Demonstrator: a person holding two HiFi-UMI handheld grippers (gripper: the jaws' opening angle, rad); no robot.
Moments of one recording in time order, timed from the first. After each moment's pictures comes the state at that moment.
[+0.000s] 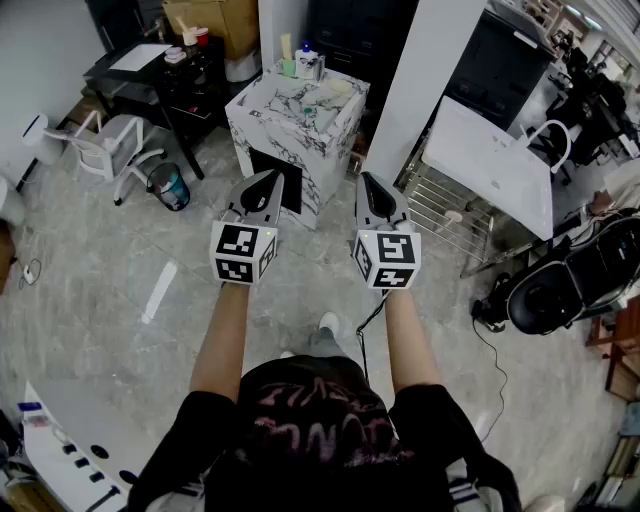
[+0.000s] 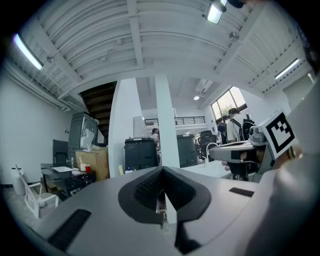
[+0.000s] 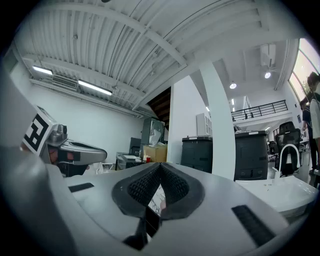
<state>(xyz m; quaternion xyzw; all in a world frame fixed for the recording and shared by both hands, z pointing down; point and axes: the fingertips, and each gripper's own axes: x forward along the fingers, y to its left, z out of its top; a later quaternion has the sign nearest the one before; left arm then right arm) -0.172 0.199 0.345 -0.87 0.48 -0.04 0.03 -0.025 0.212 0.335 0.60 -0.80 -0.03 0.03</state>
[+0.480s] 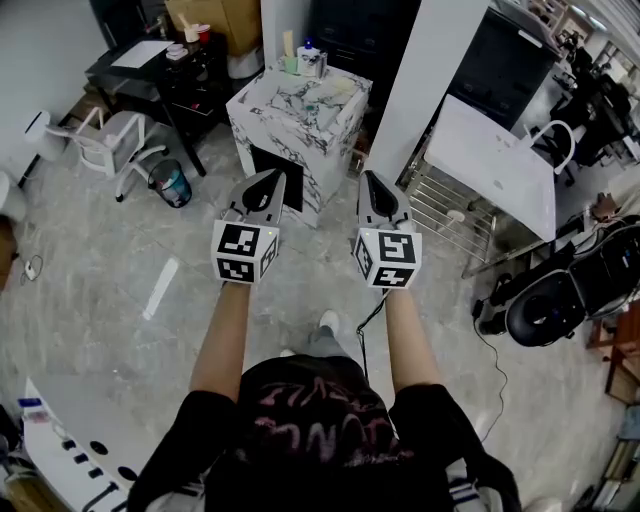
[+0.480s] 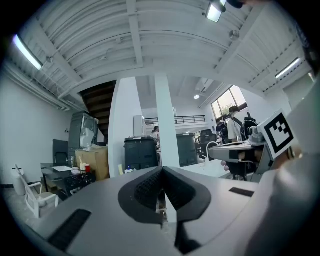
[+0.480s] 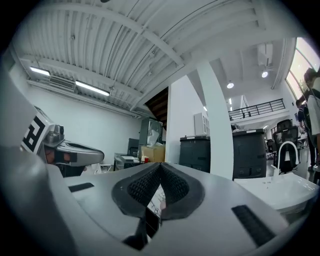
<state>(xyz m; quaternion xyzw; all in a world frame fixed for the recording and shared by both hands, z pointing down) -0.162 0.194 0.350 -0.87 0.48 -0.05 0.03 -0.013 0.204 0.340 0.60 -0.80 -0.03 0.02</state>
